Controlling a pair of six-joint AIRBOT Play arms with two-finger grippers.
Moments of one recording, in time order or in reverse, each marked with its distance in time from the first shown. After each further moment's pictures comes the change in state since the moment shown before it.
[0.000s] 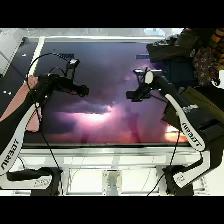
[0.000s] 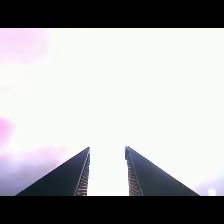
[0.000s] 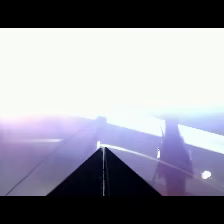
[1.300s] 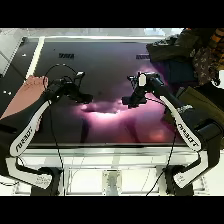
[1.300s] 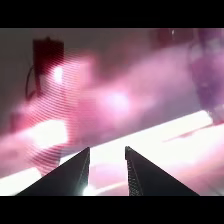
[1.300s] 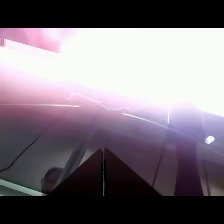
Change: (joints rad) left arm -0.006 -0.168 0.002 -0.027 0.019 -0.049; right arm 0.052 -0.022 0.006 0.034 0.116 0.036
